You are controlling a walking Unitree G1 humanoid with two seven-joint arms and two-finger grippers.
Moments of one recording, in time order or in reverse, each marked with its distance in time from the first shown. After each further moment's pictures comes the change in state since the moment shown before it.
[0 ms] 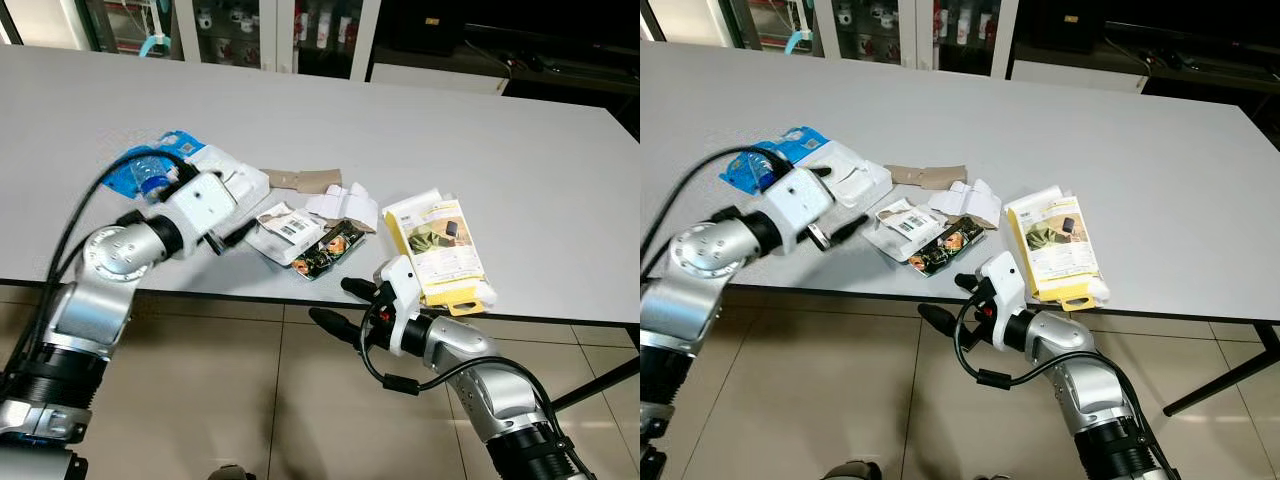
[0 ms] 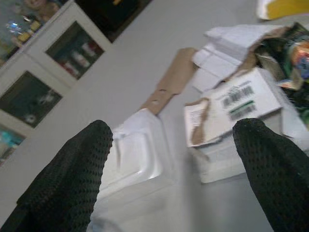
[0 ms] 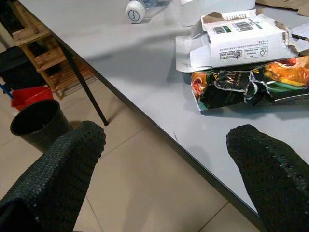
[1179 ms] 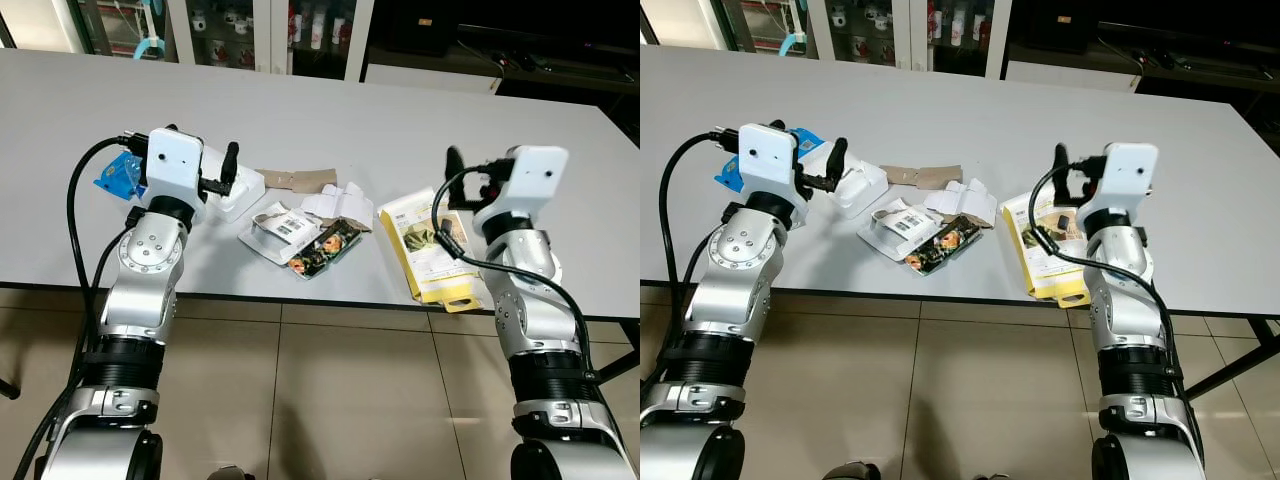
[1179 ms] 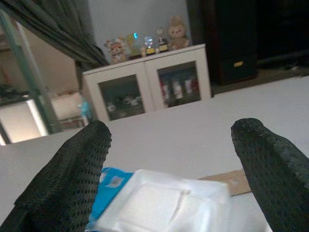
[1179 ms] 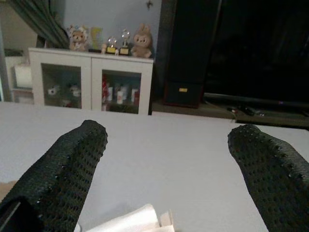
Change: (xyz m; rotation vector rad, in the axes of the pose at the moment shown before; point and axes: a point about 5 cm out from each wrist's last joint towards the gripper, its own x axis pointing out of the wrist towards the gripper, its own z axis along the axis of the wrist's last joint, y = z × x) left arm 0.017 0.020 0.010 -0.388 -0.187 0.608; right arm -0.053 -0.089 0.113 -0.217 -0.521 -0.956
